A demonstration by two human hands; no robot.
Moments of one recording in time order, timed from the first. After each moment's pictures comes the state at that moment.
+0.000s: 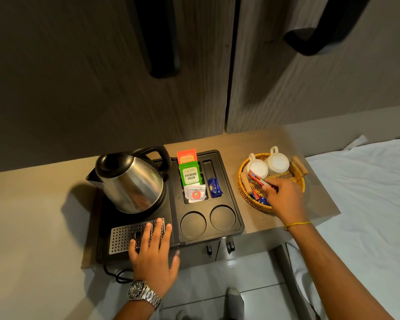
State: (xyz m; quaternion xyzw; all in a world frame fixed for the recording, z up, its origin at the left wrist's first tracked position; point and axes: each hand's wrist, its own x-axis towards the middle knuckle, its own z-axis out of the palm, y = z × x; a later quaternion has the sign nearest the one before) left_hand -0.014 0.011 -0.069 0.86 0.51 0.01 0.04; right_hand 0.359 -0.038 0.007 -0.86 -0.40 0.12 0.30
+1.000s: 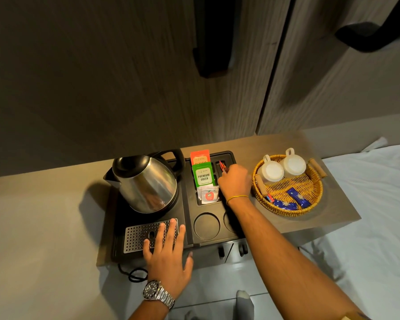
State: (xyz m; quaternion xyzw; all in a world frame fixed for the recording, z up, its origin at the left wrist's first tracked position) left_hand -0.012 0.011 -0.064 0.85 0.53 -0.02 0.06; right_hand 0.253 0.099 -0.011 -0.89 -0.35 0.15 0.26
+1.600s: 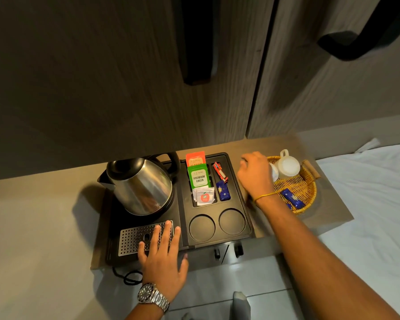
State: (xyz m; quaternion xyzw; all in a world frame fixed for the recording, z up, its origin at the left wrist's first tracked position) left_hand -0.013 0.010 -0.061 0.85 0.52 -0.01 0.06; right_hand 0.318 0.070 0.021 -0.85 -0.45 0.07 0.28
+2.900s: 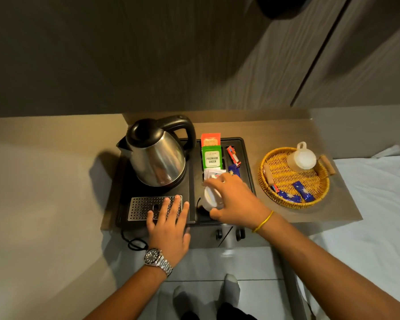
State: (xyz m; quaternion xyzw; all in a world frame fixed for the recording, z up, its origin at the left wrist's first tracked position) left_hand -0.013 0.010 -0.065 0.85 0.53 -0.04 0.04; right_hand 0.213 0.007 0.046 -0.68 -0.68 0.25 0.07
